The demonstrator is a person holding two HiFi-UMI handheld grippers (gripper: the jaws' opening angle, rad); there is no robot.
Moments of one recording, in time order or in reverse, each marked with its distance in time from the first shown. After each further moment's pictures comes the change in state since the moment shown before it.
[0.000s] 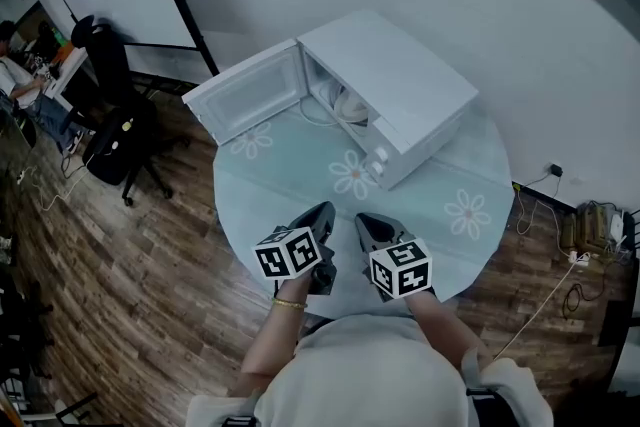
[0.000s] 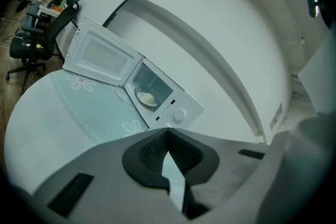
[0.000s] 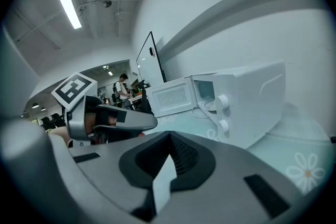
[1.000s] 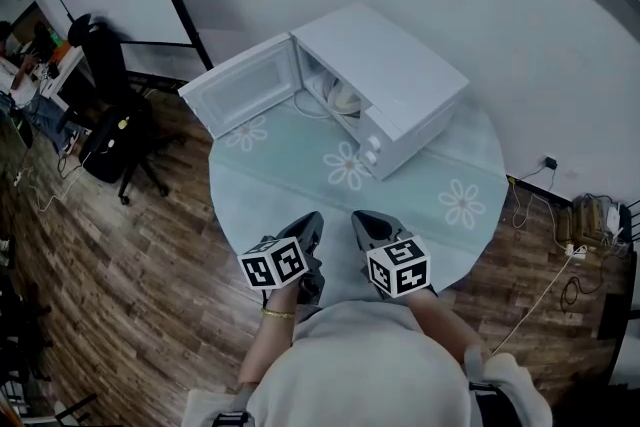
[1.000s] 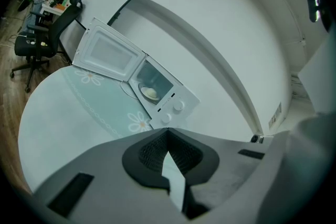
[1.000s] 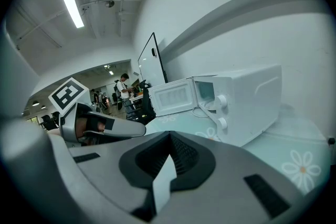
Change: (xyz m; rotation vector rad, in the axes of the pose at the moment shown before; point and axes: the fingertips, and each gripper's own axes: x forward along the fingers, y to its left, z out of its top) left arm -0.039 0.001 -0.029 -0.022 0.034 0.006; right arm -0.022 0.010 -0.009 -0.016 -0.004 -0.003
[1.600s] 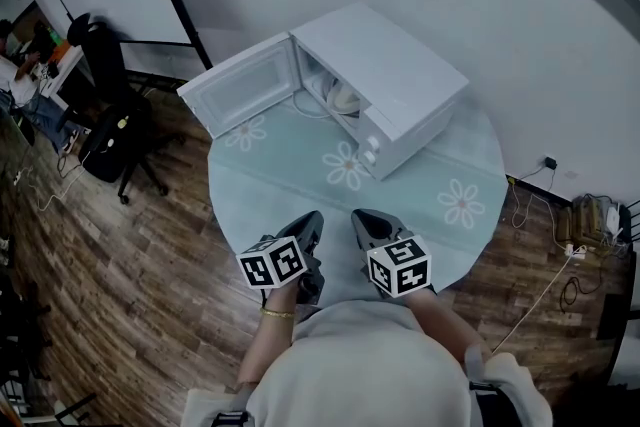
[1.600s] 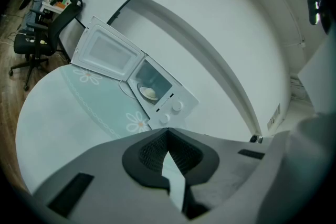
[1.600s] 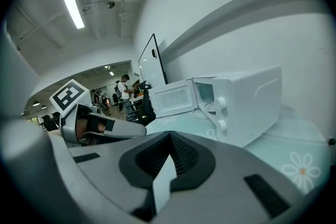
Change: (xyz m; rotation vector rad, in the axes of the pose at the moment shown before) left arm 0.002 -0.003 0.002 -0.008 -0.002 -0.014; right arm -0.001 -0.001 0.005 -0.002 -0.011 0.004
